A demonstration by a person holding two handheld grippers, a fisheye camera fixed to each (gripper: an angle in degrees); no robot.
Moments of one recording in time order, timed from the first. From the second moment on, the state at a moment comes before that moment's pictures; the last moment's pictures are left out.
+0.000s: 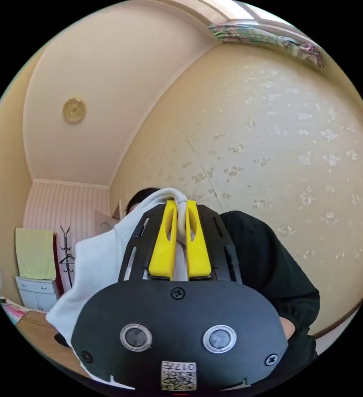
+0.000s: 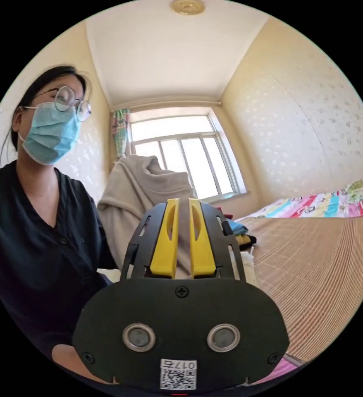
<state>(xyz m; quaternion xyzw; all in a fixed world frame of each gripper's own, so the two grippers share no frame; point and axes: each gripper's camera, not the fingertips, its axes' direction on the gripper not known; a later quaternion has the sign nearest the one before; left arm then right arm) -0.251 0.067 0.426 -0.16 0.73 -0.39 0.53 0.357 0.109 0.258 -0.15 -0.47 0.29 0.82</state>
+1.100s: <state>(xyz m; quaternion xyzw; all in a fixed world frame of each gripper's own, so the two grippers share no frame) -0.221 -0.040 0.424 -0.62 0.30 -0.10 0.72 0.250 -0.148 0.145 -0.08 -0.09 0.18 0.98</state>
